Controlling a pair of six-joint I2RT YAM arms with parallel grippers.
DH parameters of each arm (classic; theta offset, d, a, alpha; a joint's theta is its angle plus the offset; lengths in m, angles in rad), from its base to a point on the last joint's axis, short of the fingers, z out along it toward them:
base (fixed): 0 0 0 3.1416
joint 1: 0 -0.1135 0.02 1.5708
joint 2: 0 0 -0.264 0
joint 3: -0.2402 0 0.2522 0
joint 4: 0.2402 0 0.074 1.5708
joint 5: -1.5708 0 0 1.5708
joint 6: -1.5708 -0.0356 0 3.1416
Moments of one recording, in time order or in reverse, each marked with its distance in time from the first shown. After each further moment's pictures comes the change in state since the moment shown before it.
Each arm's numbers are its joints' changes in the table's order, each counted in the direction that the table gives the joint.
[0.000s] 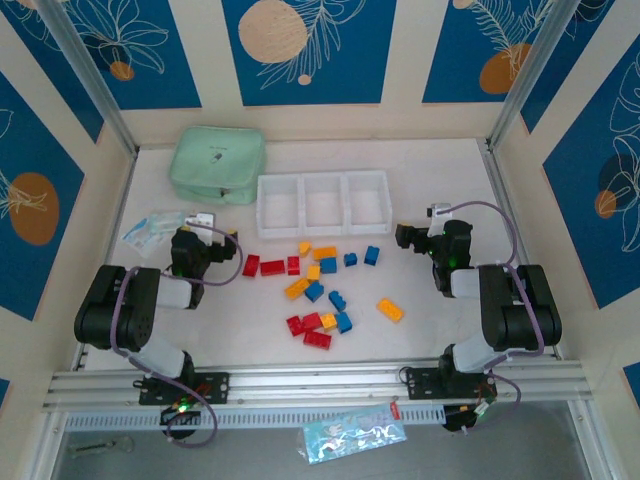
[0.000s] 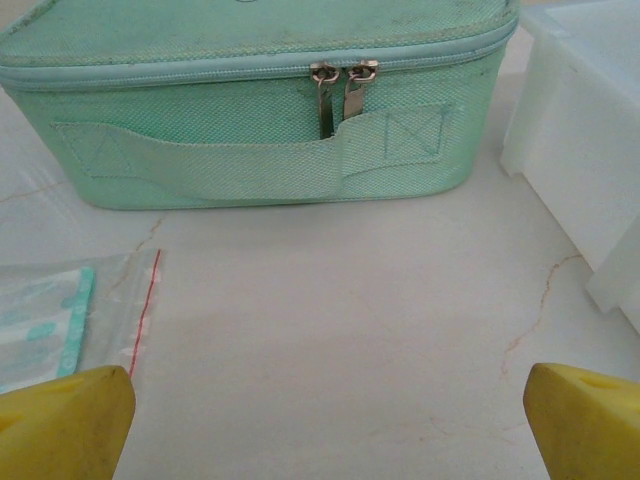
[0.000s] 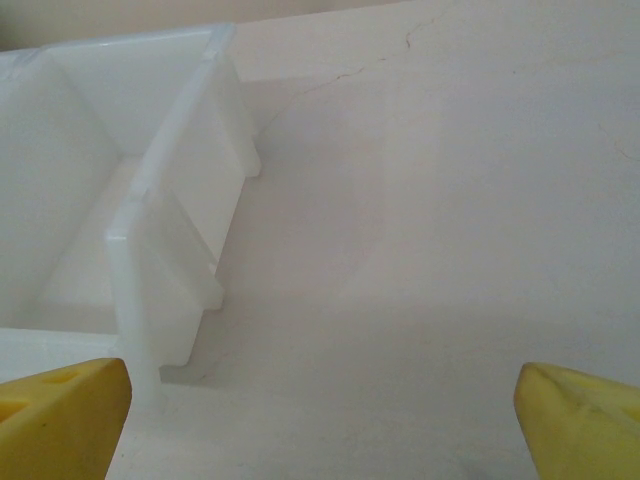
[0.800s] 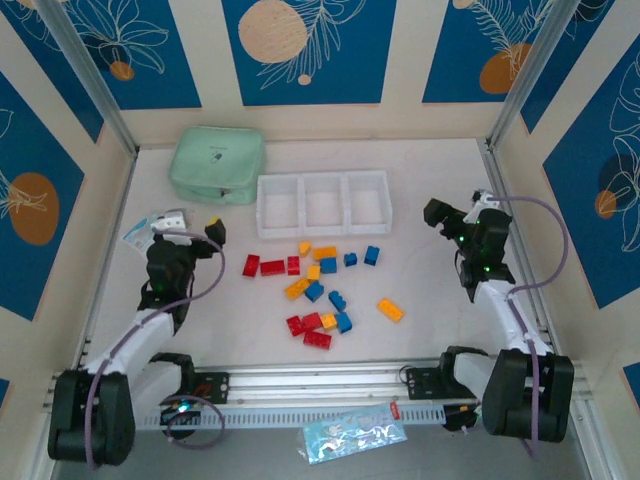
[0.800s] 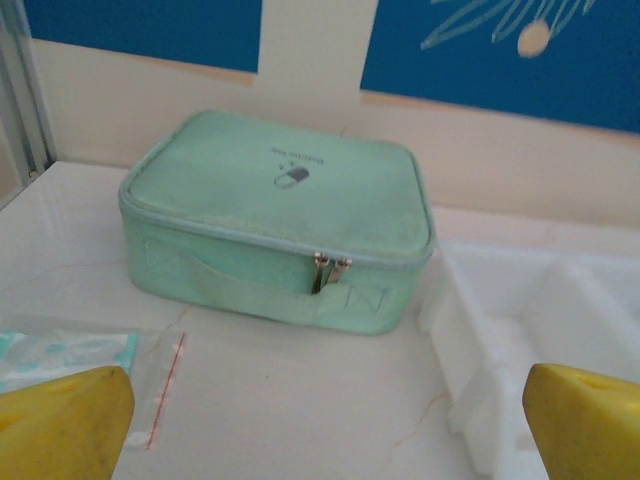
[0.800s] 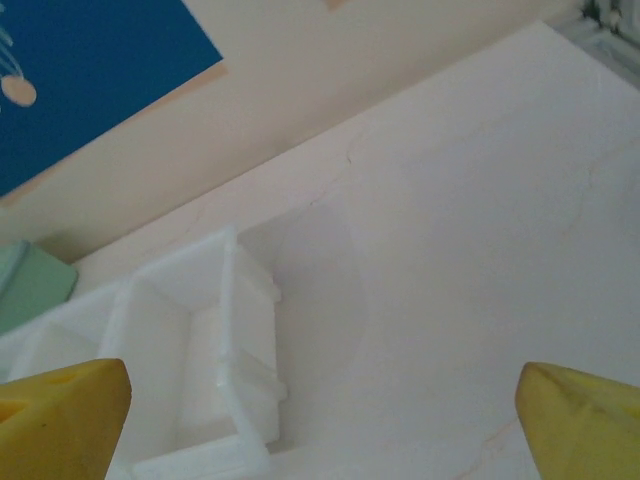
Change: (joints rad) left arm -0.001 -0.629 0.053 0.348 0.017 0.288; right arm 0.158 -0.476 -0.140 0.553 0.044 -0.366
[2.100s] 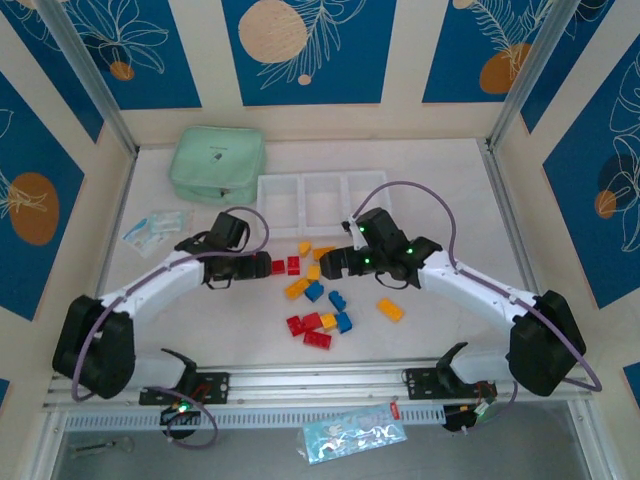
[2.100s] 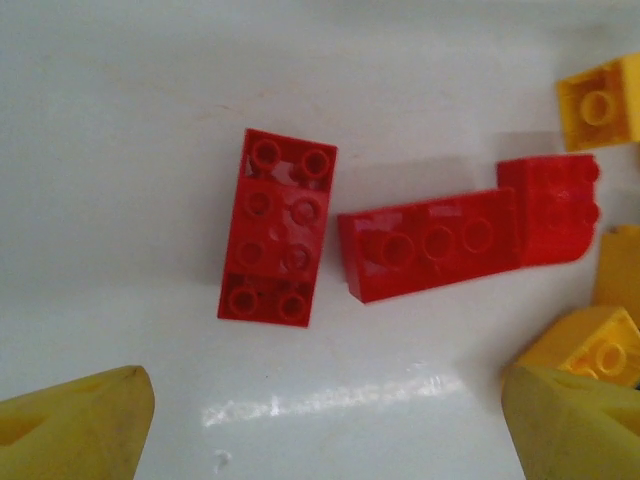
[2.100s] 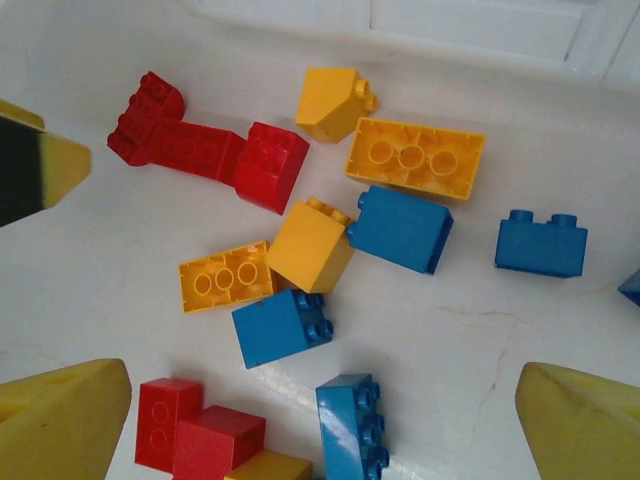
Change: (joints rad) left arm 0.362 0.407 -0.517 1.099 -0.059 0.243; right arm -0.845 0.257 -0.343 0.597 -0.065 0.037
